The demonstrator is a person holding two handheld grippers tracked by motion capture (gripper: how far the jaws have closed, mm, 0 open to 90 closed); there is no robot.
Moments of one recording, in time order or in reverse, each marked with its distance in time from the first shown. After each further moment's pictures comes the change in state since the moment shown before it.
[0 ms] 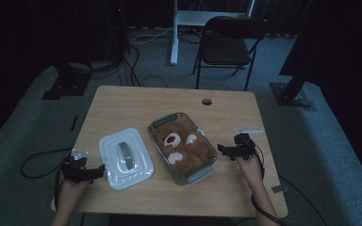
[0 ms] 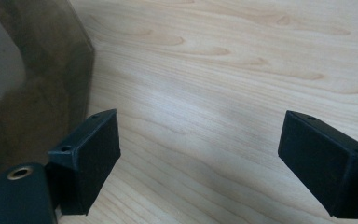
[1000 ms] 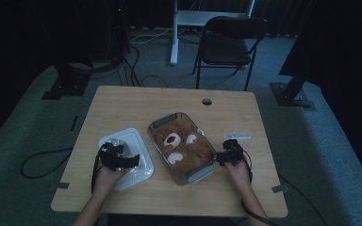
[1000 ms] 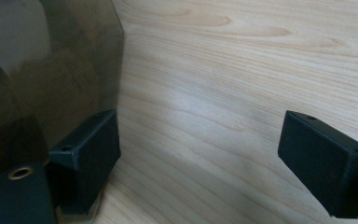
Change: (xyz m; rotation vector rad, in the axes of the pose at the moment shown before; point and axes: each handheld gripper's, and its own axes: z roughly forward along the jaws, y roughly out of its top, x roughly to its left) left arm -0.095 0.053 0.038 0.021 -0.099 0.036; right arm 0.026 -0.015 0.029 -0.001 0.055 -0.008
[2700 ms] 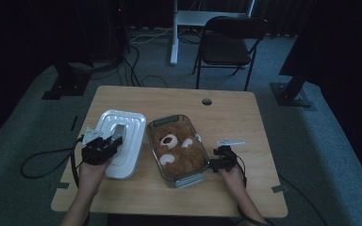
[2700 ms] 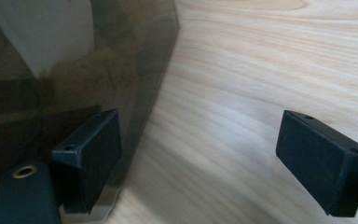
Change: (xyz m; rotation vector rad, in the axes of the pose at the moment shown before) left arm 0.016 0.025 -0.097 -0.322 -0.132 -0.042; right arm 0.025 -0.014 0.006 0.006 0.147 -0.021
